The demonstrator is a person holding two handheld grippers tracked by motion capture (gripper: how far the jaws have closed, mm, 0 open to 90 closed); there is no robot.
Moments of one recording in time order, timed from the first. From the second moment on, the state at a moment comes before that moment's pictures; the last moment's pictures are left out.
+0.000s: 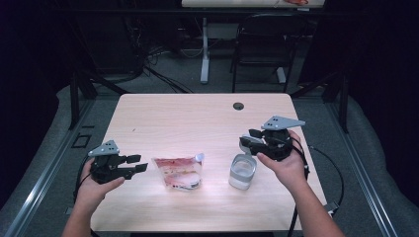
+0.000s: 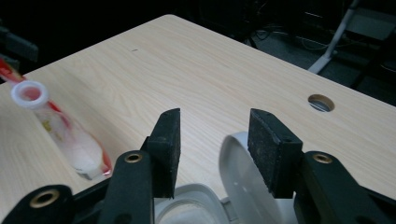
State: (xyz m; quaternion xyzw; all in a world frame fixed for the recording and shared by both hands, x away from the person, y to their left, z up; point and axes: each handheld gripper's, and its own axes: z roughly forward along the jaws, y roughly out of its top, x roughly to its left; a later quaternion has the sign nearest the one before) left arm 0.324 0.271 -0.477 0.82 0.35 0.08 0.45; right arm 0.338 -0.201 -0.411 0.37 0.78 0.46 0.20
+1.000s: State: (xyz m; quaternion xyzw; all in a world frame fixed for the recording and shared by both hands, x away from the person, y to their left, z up) left arm 0.325 0.274 -0.477 0.82 0.35 0.09 0.44; right arm 0.369 -0.246 -0.433 0.46 0.75 0.43 0.21
